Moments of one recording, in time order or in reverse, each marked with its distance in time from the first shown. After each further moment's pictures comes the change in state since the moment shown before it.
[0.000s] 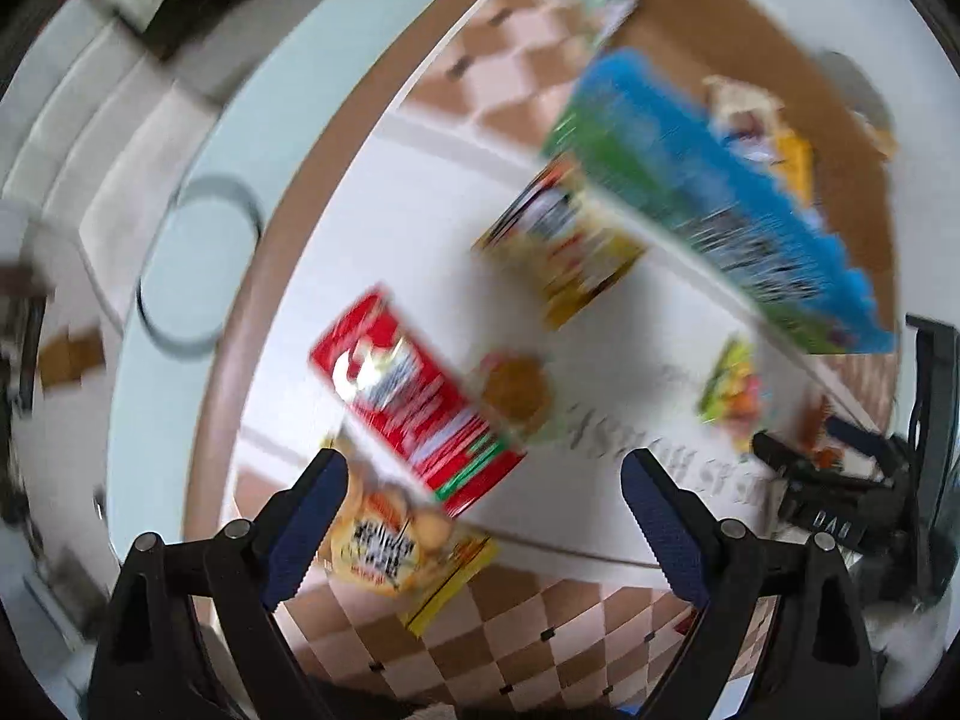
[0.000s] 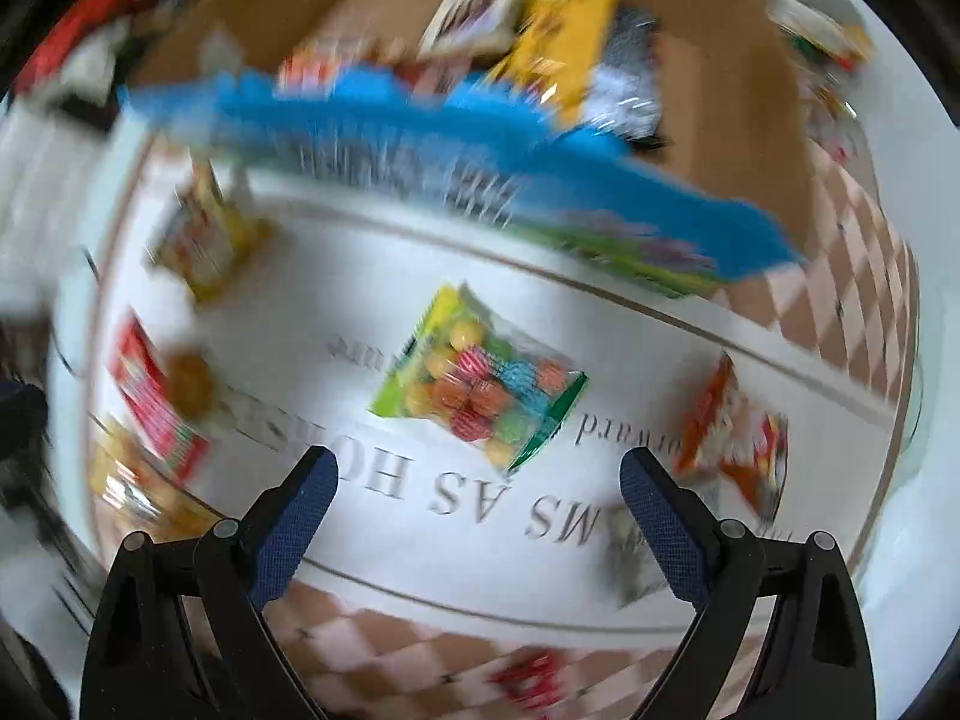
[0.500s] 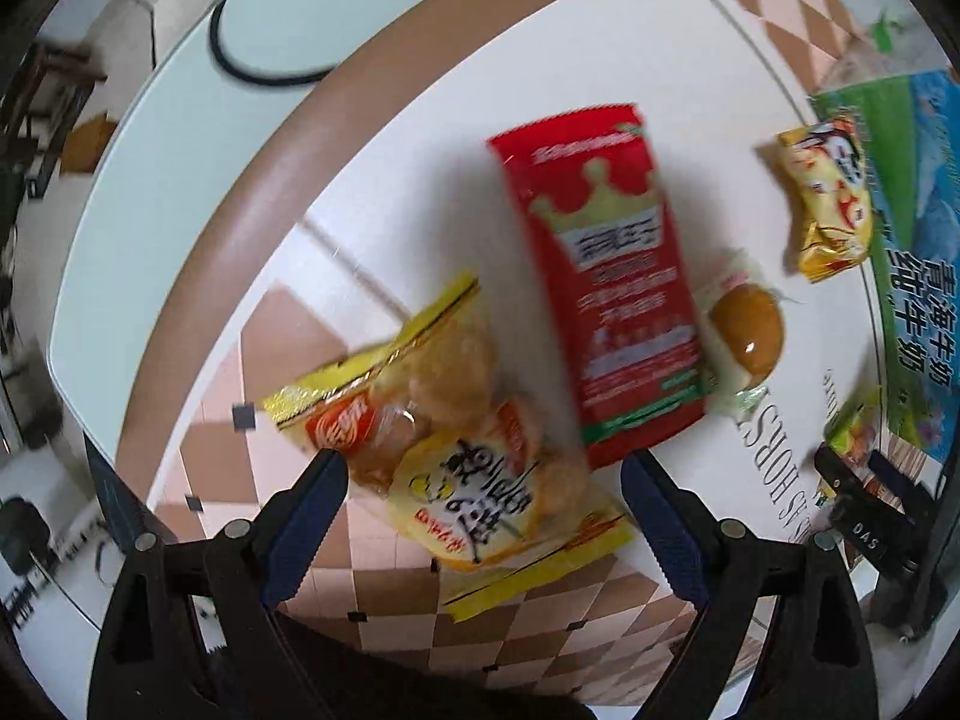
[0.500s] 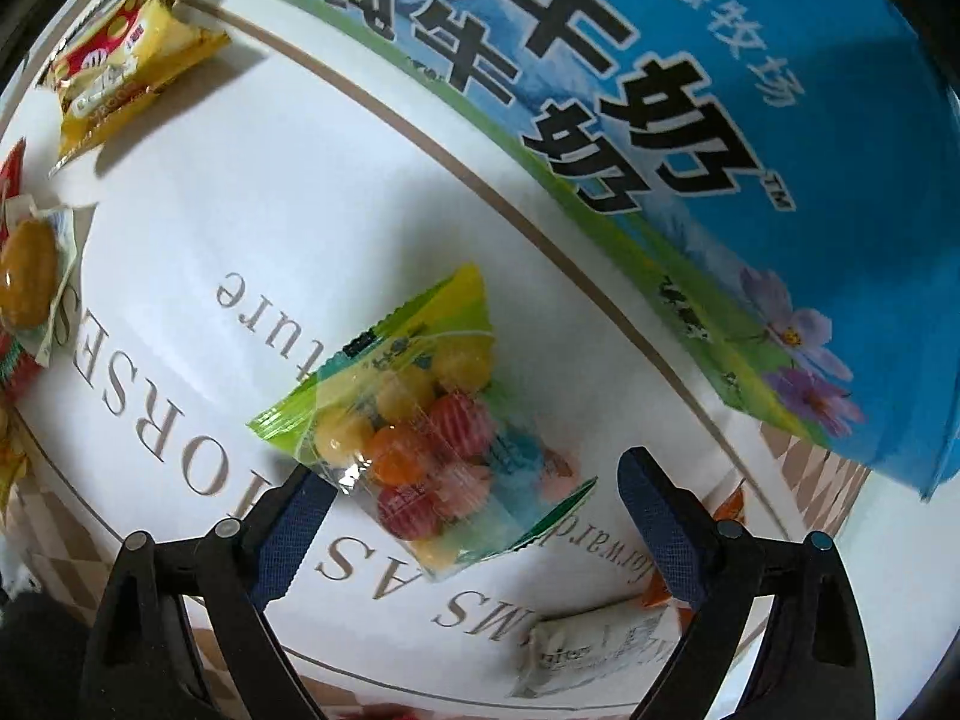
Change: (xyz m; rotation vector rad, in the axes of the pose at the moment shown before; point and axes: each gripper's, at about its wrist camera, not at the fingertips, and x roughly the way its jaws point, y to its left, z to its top) left arm 0.070 0.080 -0.046 -0.379 0.214 0.002; right arm 0.075 0.023 0.017 -0.213 0.092 -0.138
